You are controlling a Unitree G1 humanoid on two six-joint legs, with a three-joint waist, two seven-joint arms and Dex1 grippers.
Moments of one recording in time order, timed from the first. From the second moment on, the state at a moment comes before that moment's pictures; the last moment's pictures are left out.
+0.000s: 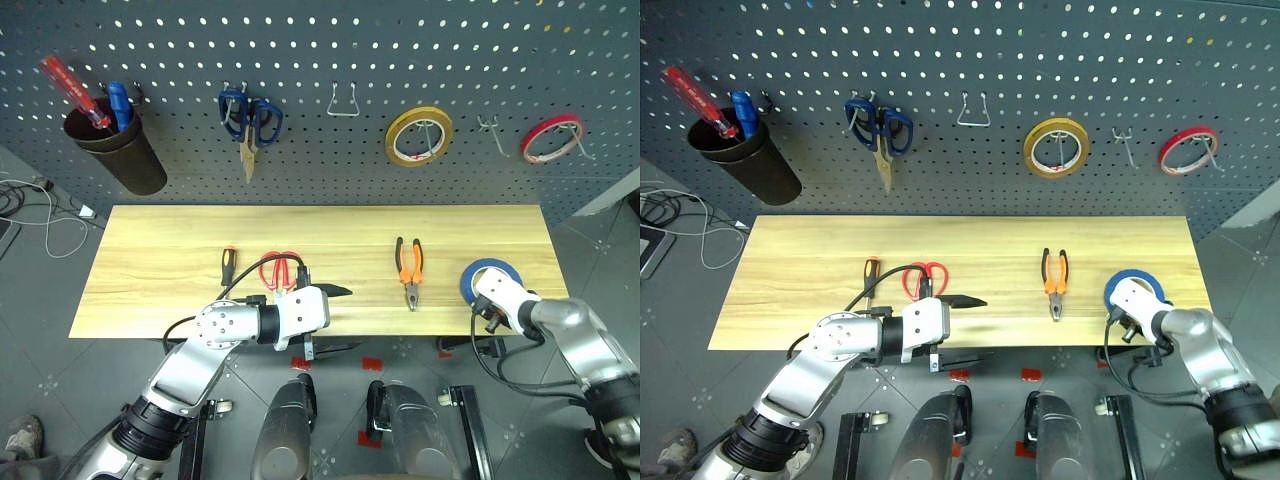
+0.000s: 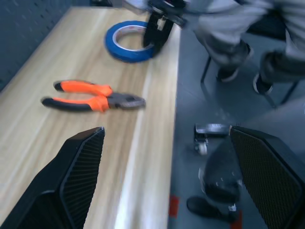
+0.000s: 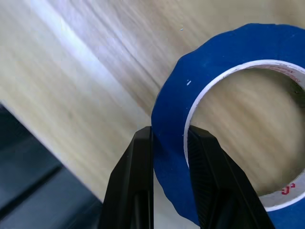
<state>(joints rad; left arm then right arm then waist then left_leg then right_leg) -0.23 0.57 -0.30 -0.26 -0.14 0.14 -0.97 -0.15 -0.75 0.10 0.05 -0.15 0.39 0.67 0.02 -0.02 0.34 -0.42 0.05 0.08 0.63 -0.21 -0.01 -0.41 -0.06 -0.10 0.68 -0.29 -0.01</state>
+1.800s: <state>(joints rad) -0.17 0.78 -0.17 -0.12 -0.09 0.01 -1.05 -0.54 0.08 -0.08 0.02 -0.06 1.09 0.03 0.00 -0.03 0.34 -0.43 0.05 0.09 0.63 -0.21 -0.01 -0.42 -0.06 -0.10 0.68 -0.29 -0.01</state>
